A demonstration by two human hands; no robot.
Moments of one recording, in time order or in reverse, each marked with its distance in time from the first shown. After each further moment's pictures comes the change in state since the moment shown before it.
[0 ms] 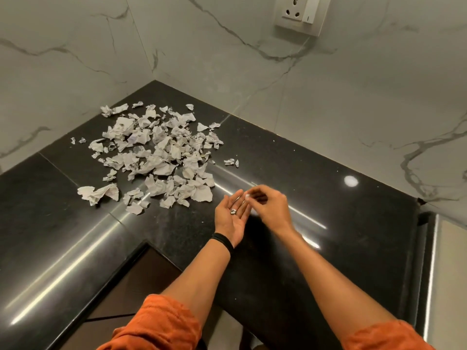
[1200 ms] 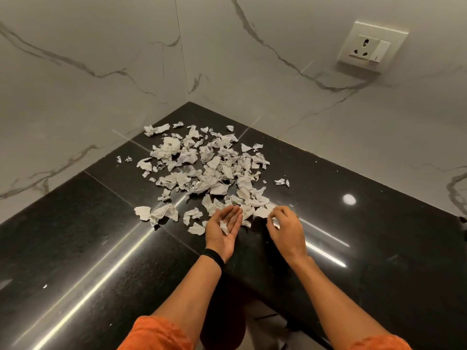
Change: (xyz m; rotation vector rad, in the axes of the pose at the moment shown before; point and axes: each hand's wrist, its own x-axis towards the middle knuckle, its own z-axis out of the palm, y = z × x) left_hand 0.010 0.172 -0.125 -0.136 -0.006 -0.008; right_hand -0.002 -0.048 0.148 -0.482 0.189 -0.044
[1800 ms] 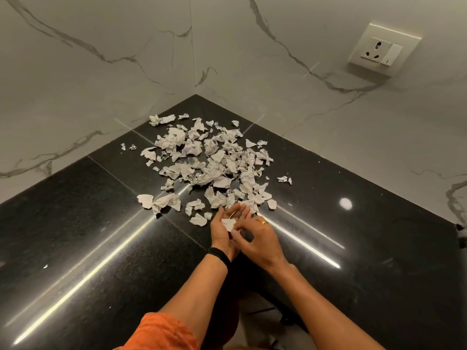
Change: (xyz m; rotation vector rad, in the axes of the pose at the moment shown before) left_hand -0.009 -0.015 -0.003 -0.061 -0.010 -0.065; right_hand -0.037 -0.069 0.002 0.187 -0.270 -0.246
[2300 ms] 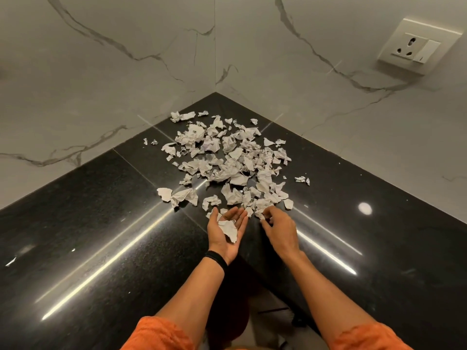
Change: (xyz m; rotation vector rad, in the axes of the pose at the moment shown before) left_hand -0.012 0.027 -0.038 -0.029 0.046 0.066; right_hand 0.026 0.036 0.014 -0.127 0.063 0.274
